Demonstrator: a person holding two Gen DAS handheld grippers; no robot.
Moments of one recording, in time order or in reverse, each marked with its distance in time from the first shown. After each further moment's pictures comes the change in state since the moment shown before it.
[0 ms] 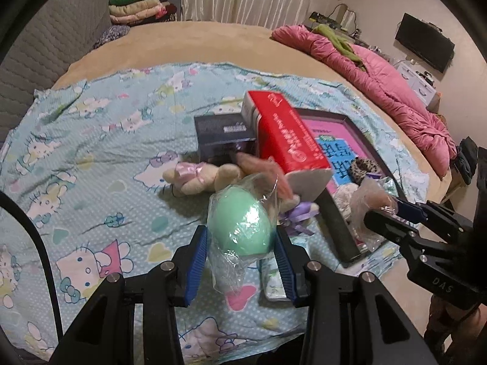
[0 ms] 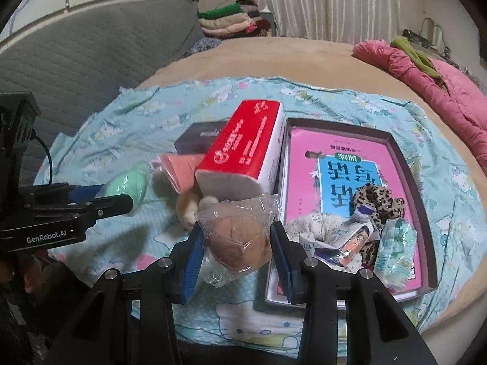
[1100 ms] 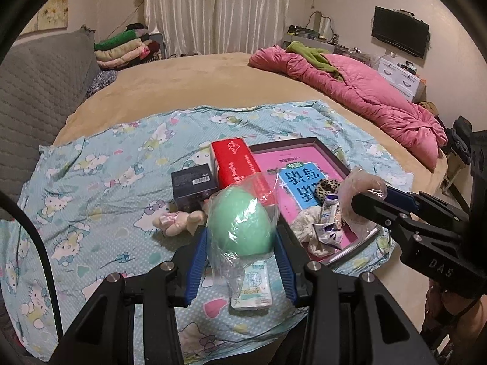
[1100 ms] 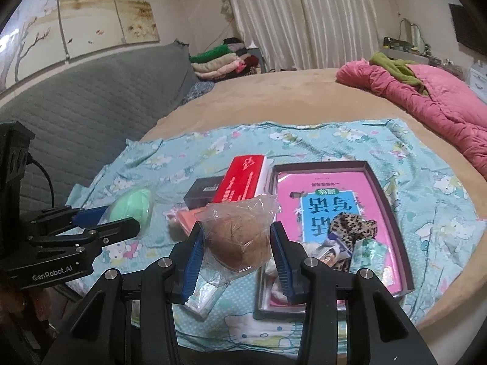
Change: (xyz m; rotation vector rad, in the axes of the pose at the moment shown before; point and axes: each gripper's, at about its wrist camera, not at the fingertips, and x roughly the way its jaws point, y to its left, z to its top) left arm -0.064 -0.072 0.022 0.140 -0.114 0.044; right arm -0.081 -0.025 0.012 0.112 -0.186 0.025
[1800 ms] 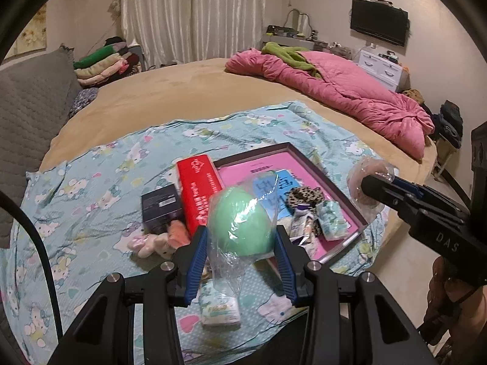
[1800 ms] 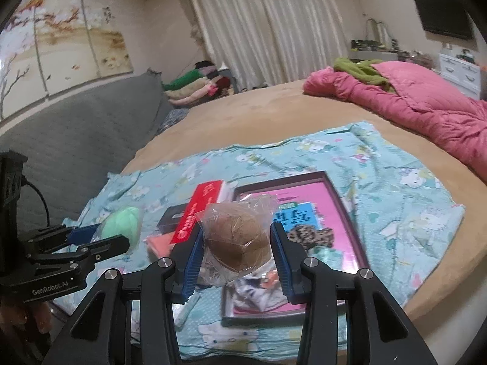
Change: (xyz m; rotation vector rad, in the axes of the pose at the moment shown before) left arm 0.006 -0.053 0.022 0.090 -0.014 -0.044; right arm -0.044 -0.061 0.005 0.128 -0.101 -0.084
